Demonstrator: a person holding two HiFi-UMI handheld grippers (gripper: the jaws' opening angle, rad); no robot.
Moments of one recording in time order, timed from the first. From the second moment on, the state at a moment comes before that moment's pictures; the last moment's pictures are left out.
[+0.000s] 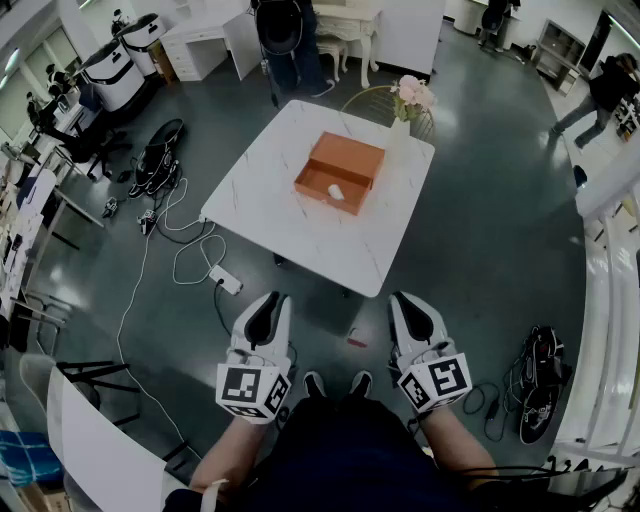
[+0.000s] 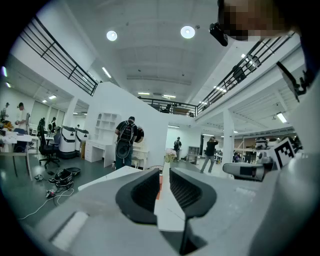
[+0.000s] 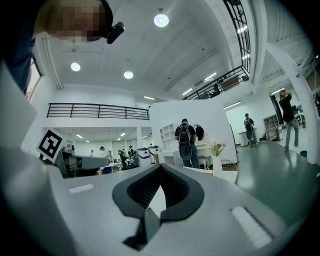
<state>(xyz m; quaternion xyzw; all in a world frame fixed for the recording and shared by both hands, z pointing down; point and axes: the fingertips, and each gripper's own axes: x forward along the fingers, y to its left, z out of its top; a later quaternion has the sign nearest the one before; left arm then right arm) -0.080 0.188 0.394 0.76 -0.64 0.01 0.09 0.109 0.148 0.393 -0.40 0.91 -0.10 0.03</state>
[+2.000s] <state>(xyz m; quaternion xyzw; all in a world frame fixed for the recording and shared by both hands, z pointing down) -0.214 -0.042 0.414 0.71 -0.70 0.07 0.09 0.043 -0.118 0.421 -0.41 0.90 -0.16 0.04</state>
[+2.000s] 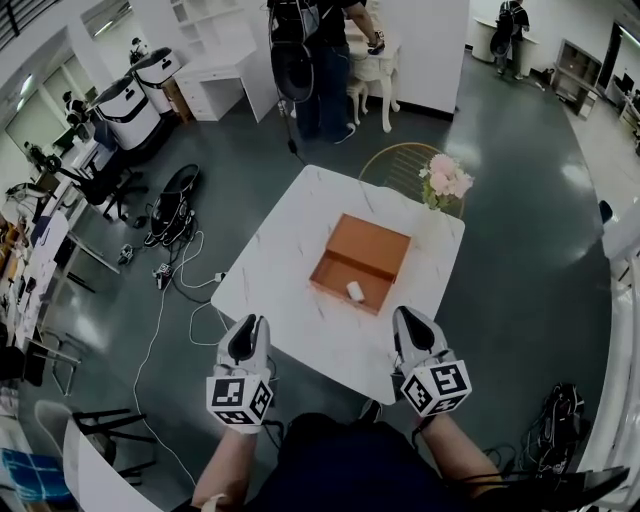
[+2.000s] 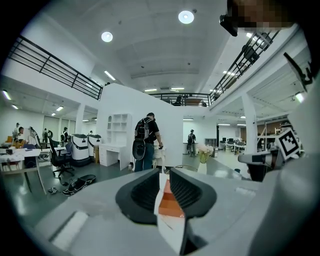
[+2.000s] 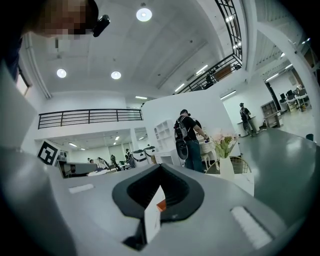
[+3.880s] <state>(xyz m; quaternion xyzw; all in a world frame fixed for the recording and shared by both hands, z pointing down) -0.084 -0.238 0.743 0.74 0.13 0.62 -0.23 0.117 -0.104 0.484 -0.69 0.68 -0.24 0.07</state>
